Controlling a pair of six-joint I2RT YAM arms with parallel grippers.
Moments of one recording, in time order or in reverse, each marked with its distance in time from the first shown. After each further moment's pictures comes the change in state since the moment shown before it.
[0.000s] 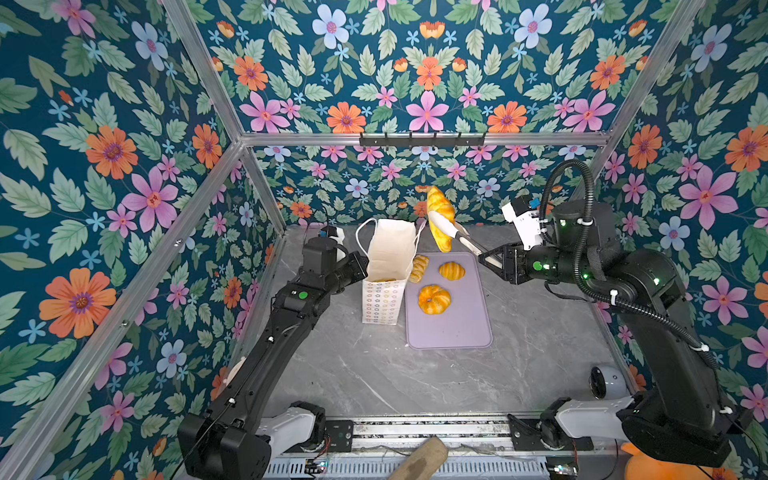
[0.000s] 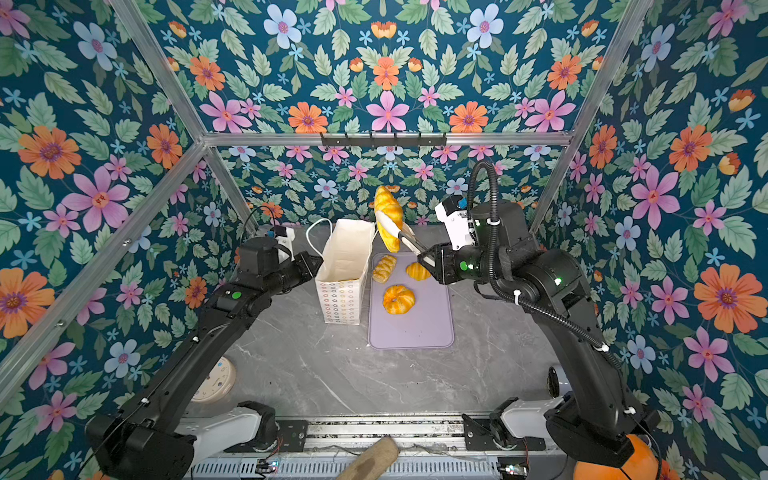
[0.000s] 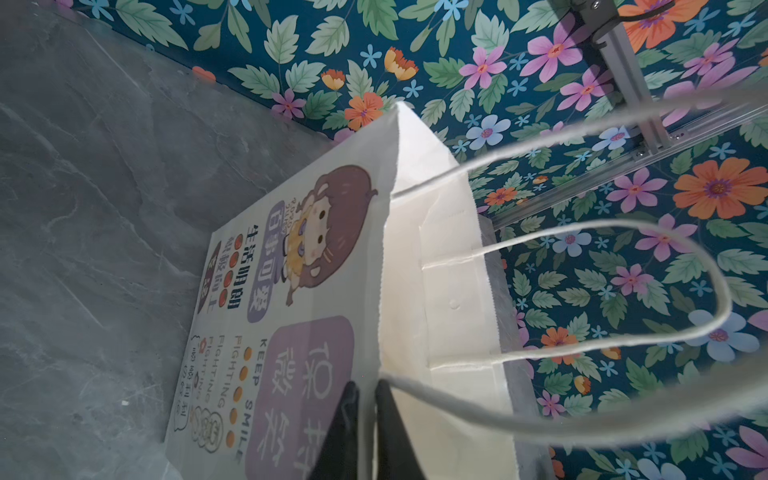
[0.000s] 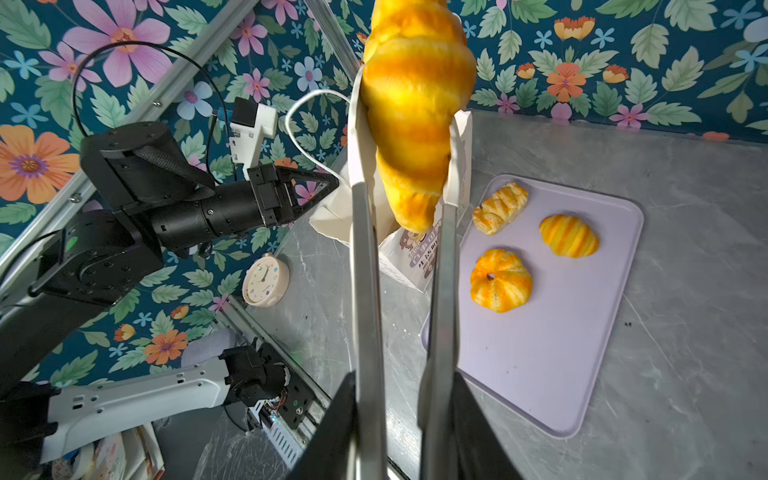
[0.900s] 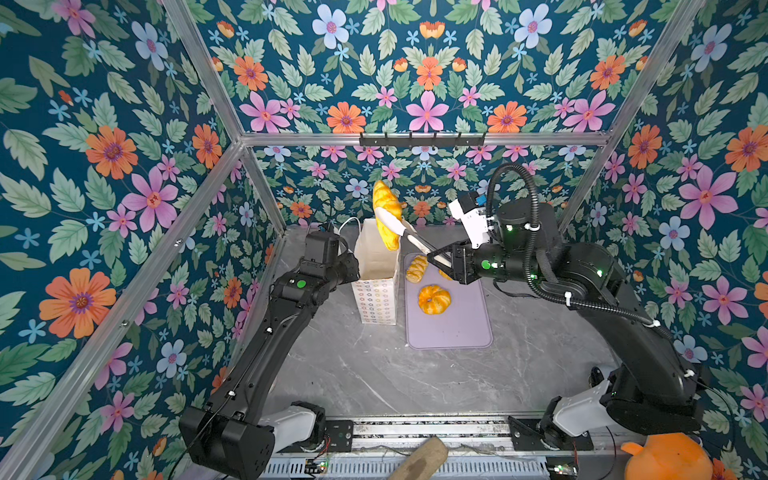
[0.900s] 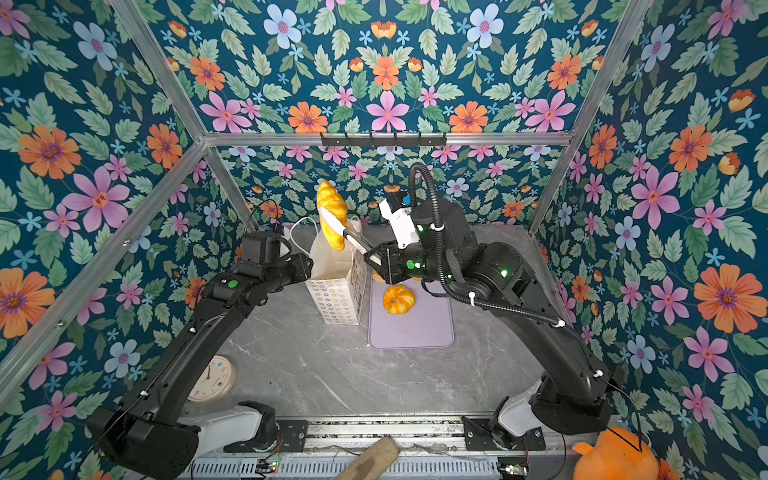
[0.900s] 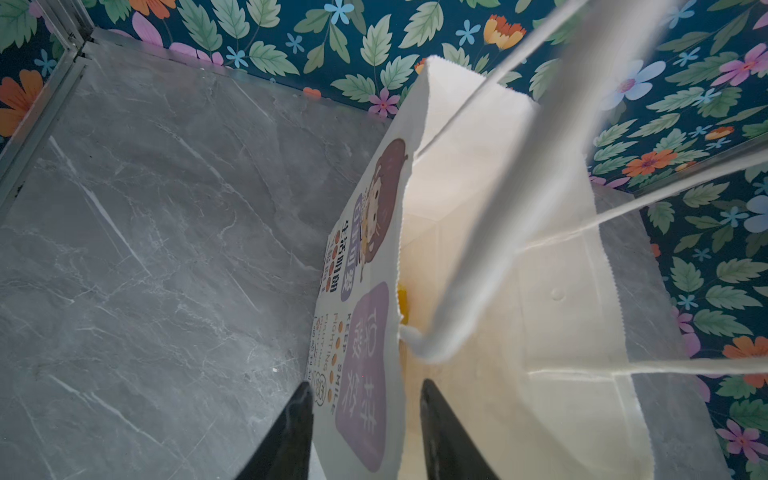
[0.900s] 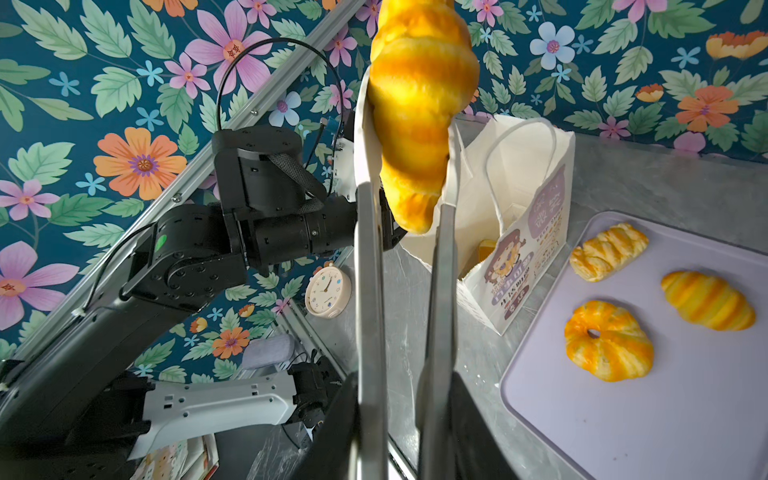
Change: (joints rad) left arm 0.000 0.055 0.121 -0.248 -0.232 0.211; right arm 0.320 0.181 0.109 0.179 0.148 0.105
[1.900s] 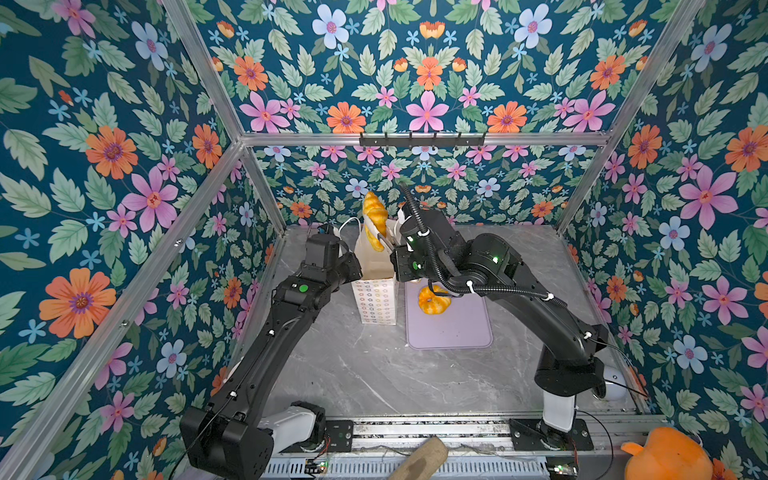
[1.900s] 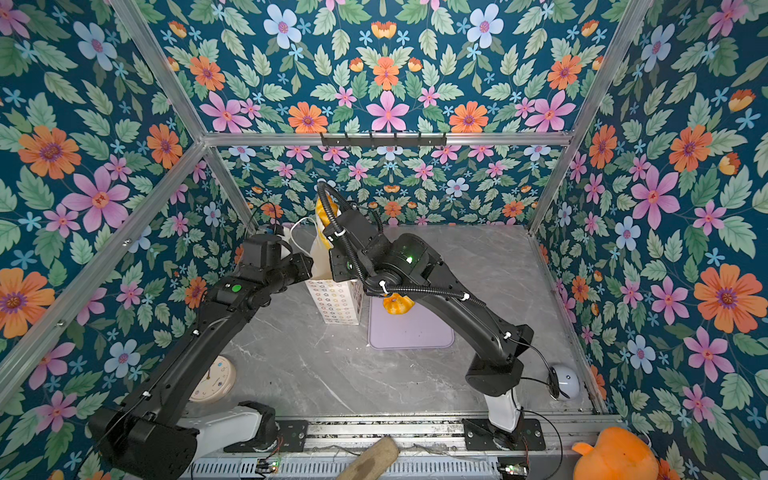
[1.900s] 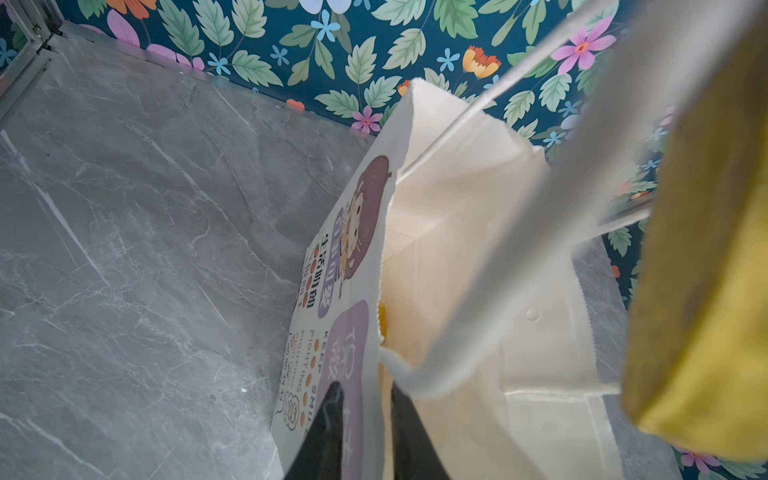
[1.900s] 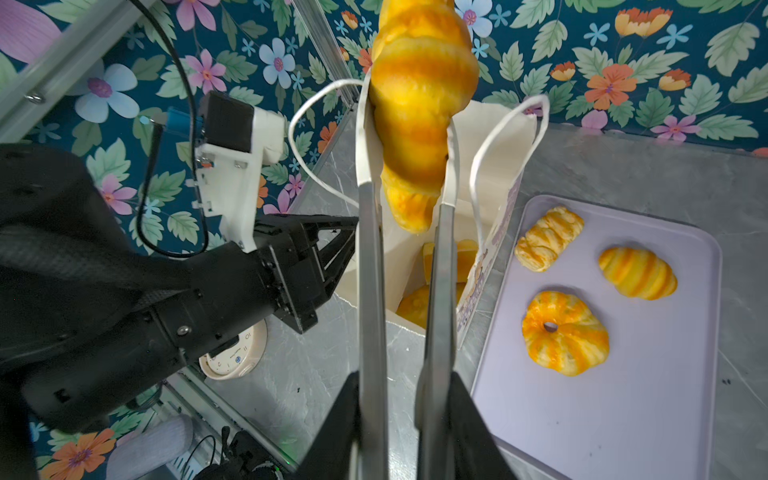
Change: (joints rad) left arm 0.000 -0.017 -0.063 0.116 0.028 -0.072; right arm 0.148 0.431 0.407 -0.217 0.408 0.132
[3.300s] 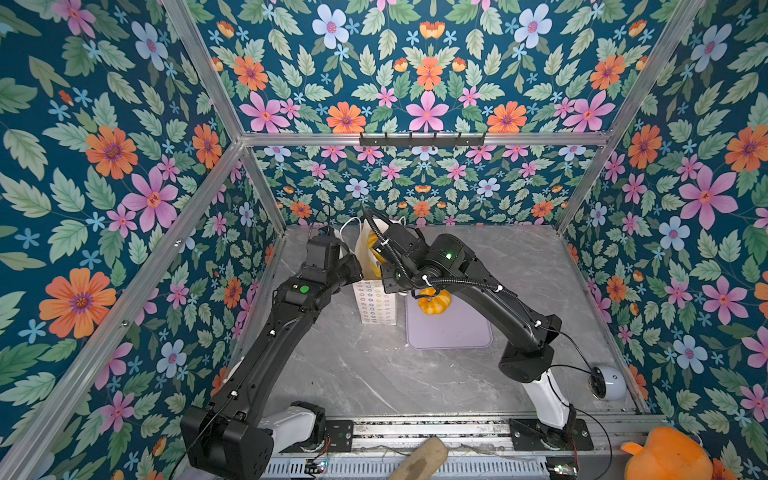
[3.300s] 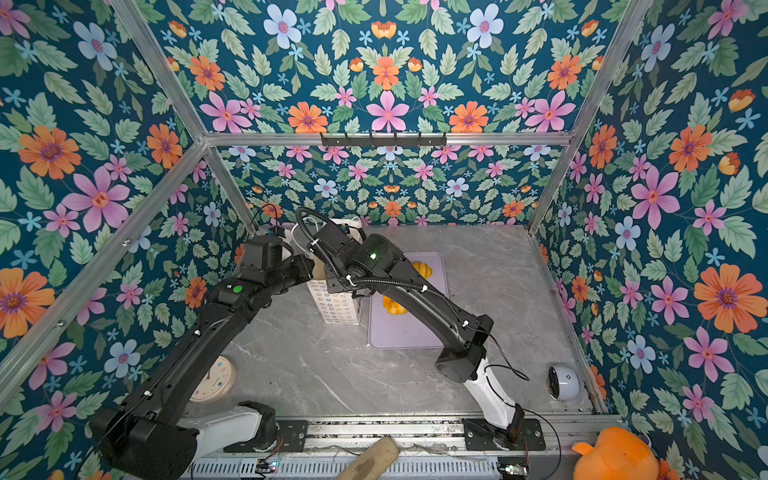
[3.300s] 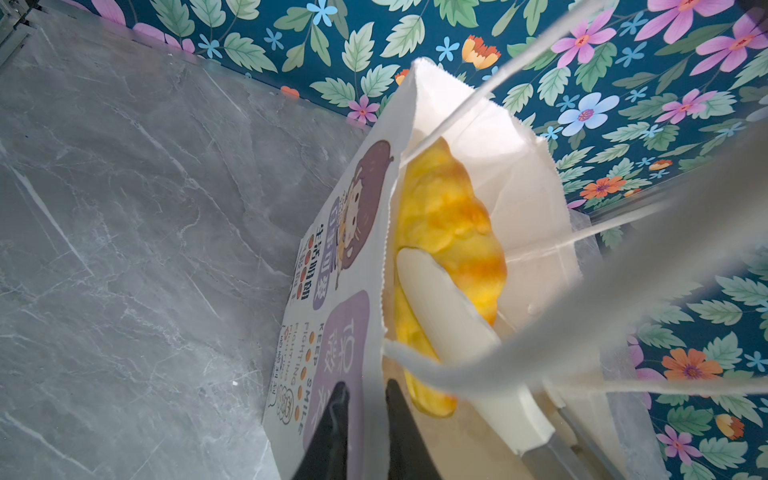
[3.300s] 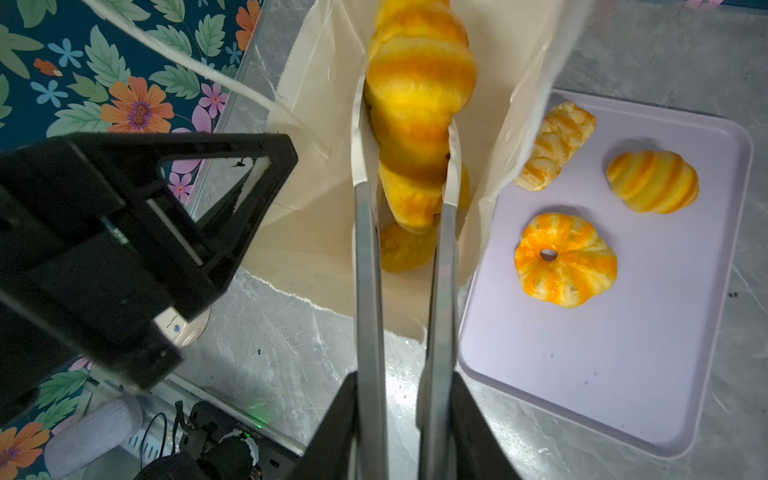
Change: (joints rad) left arm 0.000 -0.001 -0.018 0.007 0.020 -0.013; right arm -0.016 0.230 0.168 -0.210 -0.077 0.087
